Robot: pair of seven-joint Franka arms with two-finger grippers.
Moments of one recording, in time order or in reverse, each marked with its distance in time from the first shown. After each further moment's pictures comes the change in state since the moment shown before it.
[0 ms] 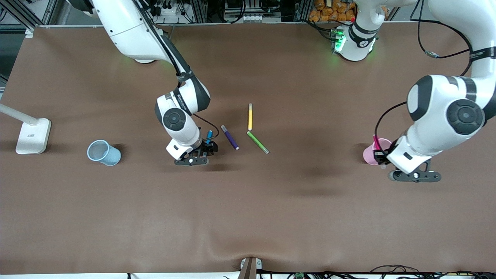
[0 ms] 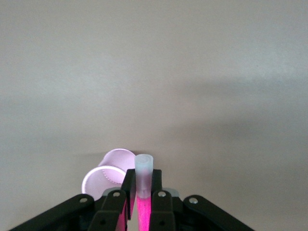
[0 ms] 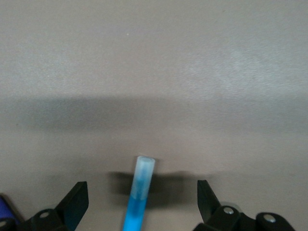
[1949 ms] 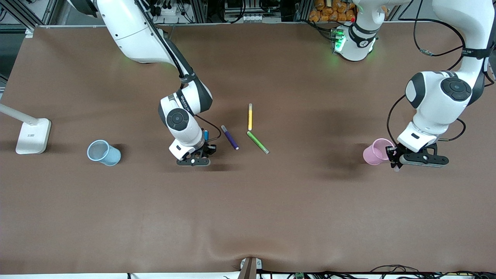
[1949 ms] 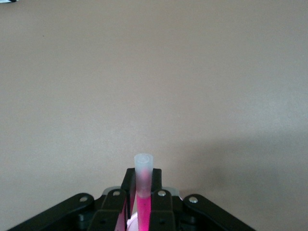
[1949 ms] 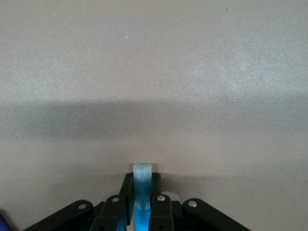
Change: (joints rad) left arm 0.132 -0.122 -0.004 -0.508 0.047 0.723 0.151; right arm 0.005 0.018 -0.004 0.003 -0.001 0.035 0.028
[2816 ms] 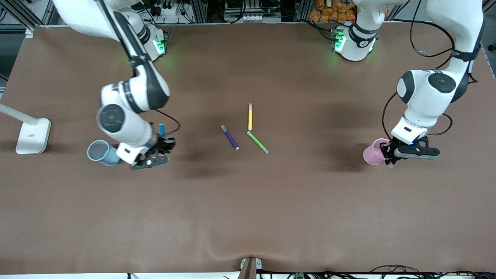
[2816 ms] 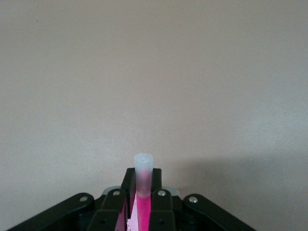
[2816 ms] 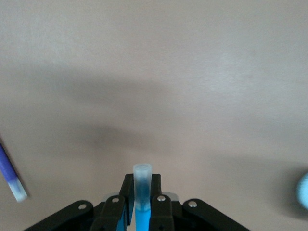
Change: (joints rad) left arm 0.013 -0.002 -0.006 -0.163 0.000 0.222 -0.035; right arm -0.217 -0.287 -0.023 0.003 0.001 -0.396 -0.501
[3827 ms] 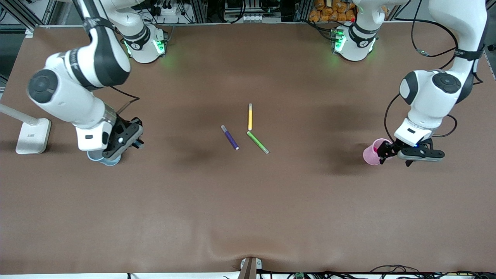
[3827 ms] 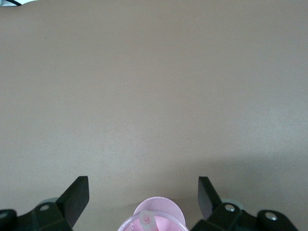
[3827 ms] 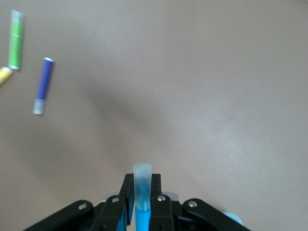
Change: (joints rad) left arm -0.001 -0.003 -0.005 0.103 0.000 -0.116 0.009; right arm -0.097 -0.199 0.001 0.000 0.112 -0.093 -0.719
